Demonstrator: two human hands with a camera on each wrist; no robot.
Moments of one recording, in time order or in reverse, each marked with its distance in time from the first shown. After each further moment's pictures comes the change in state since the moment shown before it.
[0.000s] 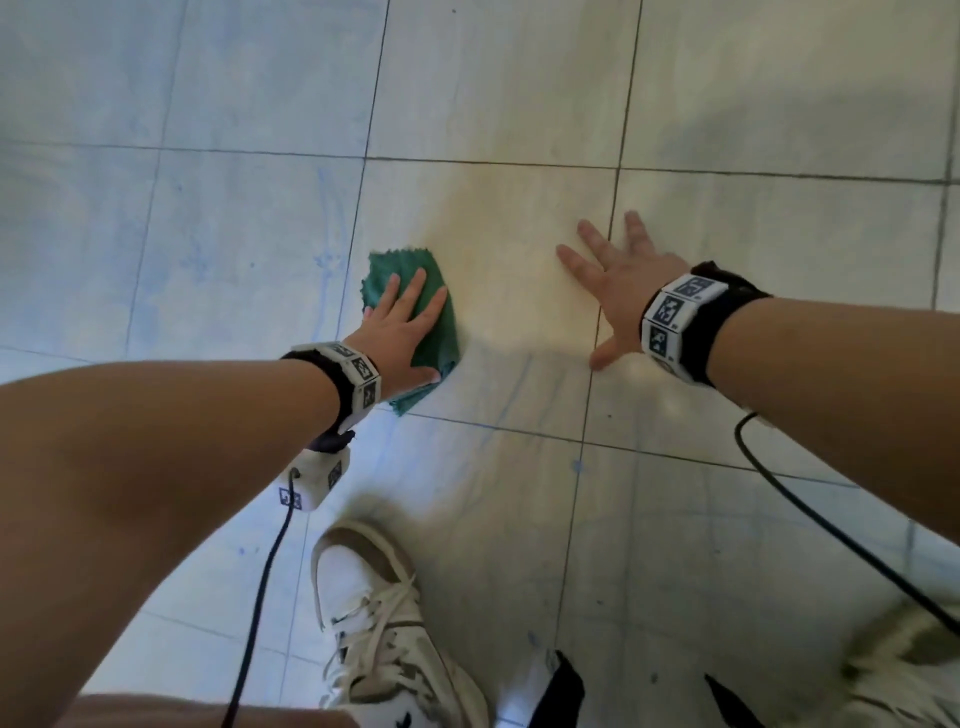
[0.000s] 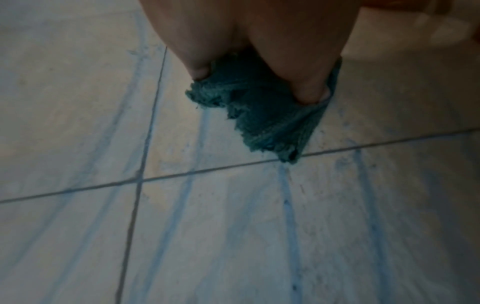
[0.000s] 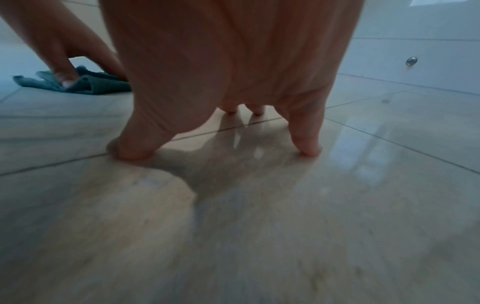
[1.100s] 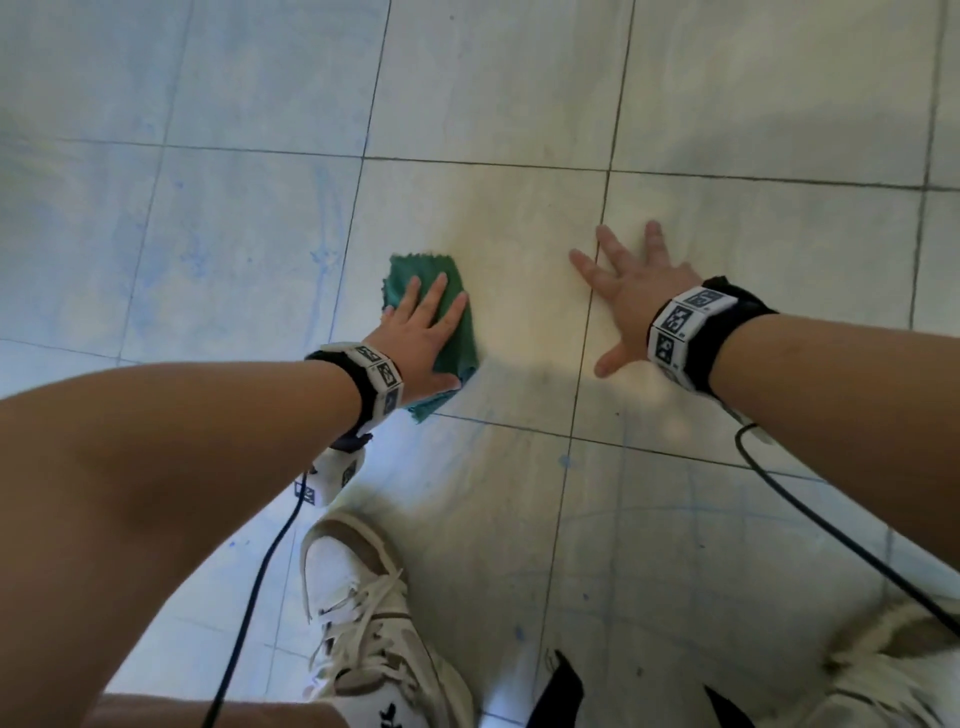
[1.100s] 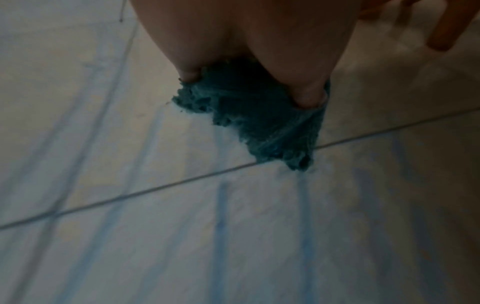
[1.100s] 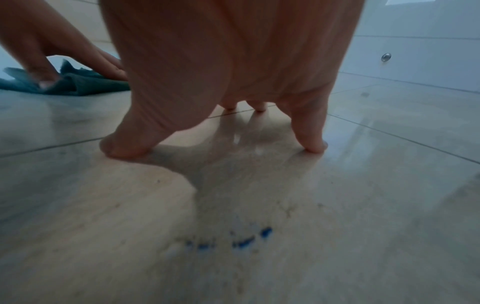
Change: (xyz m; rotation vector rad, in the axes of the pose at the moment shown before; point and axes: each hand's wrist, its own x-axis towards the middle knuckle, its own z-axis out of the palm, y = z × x) left_hand -0.003 0.038 -0.002 0.137 -0.024 0.035; right_hand -0.007 0.016 0.023 0.068 0.018 0.036
